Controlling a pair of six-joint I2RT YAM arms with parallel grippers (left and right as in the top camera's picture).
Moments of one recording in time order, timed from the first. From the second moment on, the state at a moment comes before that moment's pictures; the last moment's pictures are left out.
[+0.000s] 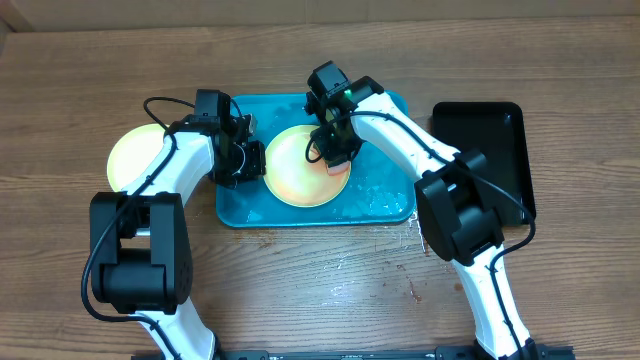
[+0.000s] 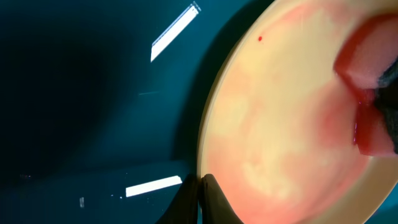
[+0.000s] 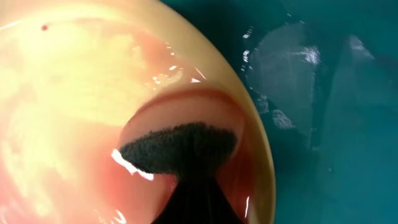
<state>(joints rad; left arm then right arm) -0.05 1.92 1.23 -0.66 0.34 -0.16 0.55 2.38 1.99 -0.99 -0.13 0.00</state>
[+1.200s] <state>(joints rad) -0.05 1.92 1.23 -0.66 0.34 -0.16 0.56 2.38 1.99 -0.99 -0.12 -0.76</state>
